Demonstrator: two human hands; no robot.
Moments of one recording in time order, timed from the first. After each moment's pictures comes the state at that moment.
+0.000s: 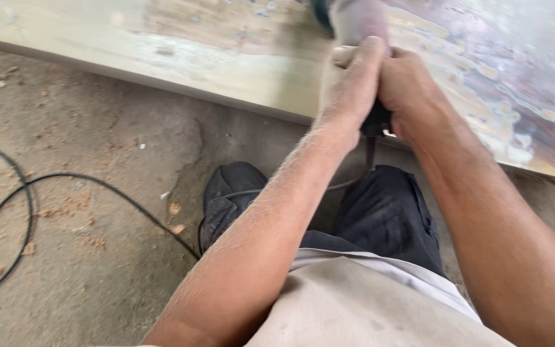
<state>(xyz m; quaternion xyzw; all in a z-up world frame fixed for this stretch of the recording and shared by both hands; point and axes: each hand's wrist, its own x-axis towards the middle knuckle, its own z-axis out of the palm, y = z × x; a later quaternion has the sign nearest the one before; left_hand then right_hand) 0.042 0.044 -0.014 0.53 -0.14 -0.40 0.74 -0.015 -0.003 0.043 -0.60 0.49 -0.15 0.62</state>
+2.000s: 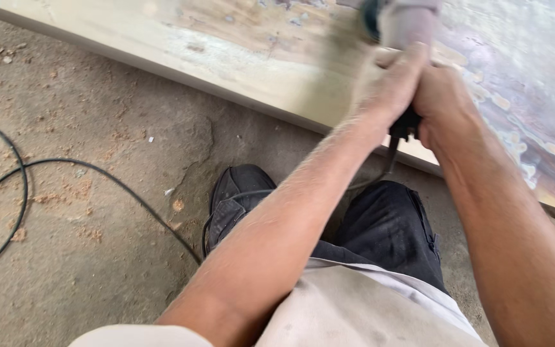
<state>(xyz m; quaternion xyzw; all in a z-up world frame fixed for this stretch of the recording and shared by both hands) 0.066 0.033 -0.003 0.55 -0.16 -0.45 0.69 -0.002 -0.008 0.044 -0.62 0.54 -0.15 0.54</state>
